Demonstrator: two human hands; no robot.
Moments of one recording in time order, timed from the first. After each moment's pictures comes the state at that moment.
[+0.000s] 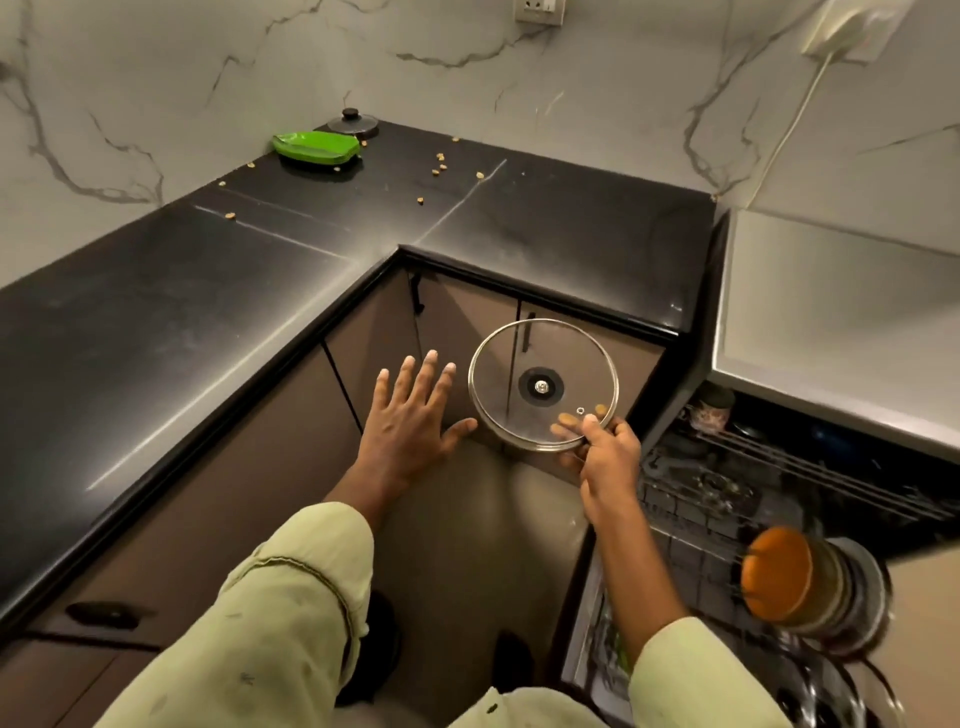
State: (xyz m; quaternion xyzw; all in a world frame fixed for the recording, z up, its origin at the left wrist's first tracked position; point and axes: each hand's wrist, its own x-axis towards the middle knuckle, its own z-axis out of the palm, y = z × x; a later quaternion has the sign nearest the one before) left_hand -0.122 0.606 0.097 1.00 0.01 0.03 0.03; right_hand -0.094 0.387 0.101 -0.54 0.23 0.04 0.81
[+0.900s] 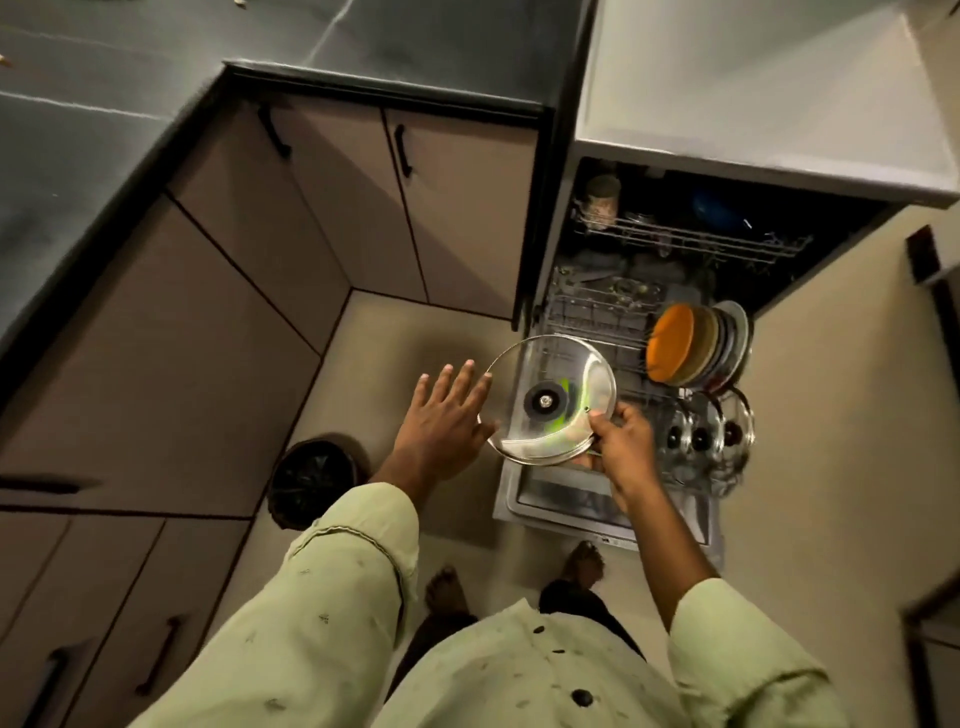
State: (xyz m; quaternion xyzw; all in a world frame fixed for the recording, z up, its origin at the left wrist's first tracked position) left_hand -0.308 0.404 0.008 0.97 -0.15 -0.19 0.06; right_hand -0.331 0.186 0.009 -0.64 0.33 0.09 0.69
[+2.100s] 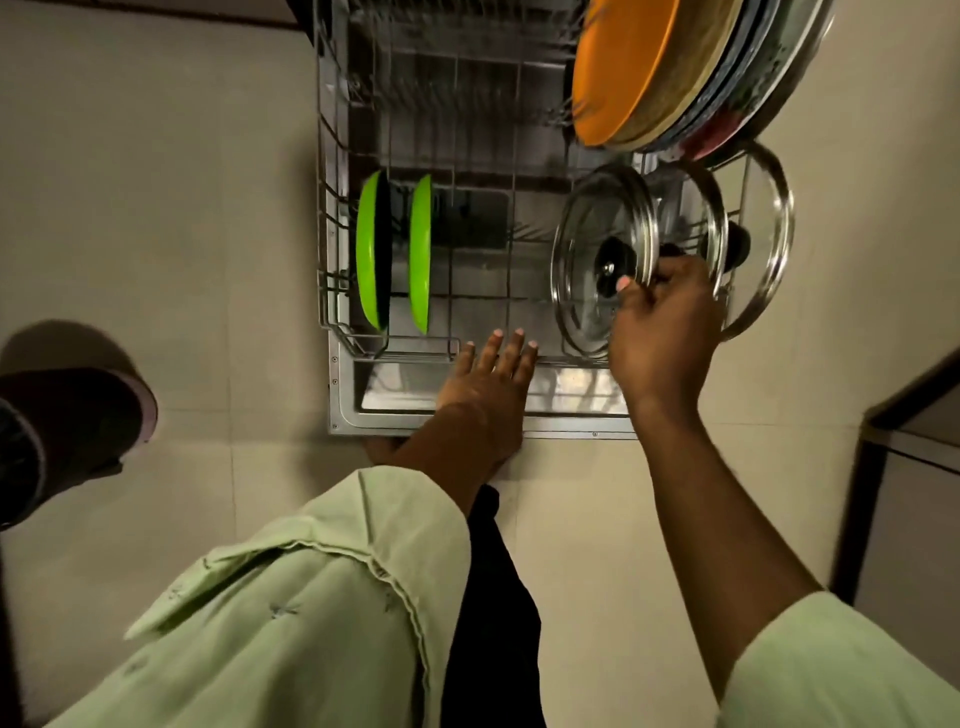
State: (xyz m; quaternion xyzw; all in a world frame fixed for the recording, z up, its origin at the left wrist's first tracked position) left_hand -0.264 0.077 -0.370 0.82 -0.29 -0.49 -0.03; right_hand -0.245 -0.059 -0.311 -0.86 0.40 0.02 0.31
